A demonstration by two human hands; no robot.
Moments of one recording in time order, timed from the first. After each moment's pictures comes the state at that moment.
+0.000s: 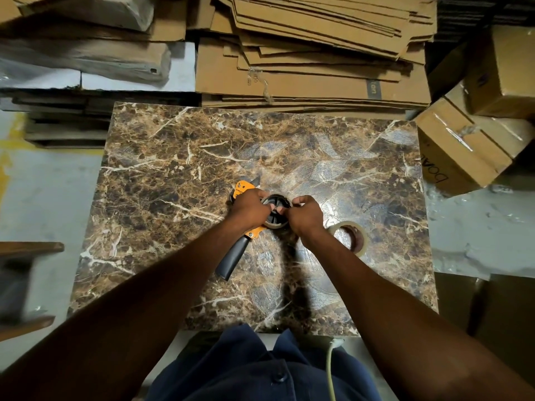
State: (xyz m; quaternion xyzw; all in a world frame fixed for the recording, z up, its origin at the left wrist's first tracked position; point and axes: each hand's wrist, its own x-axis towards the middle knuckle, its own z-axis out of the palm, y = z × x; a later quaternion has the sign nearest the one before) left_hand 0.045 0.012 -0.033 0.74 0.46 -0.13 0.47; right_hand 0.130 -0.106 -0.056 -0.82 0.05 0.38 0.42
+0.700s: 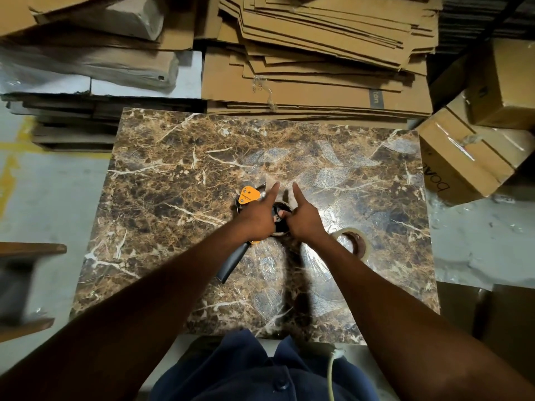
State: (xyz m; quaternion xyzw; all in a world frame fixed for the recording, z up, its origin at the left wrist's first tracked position) left_hand 0.040 0.011 -0.022 0.84 0.30 -0.24 0.38; right_hand 0.139 -0.108 -0.048 -0.84 -0.23 0.37 0.31
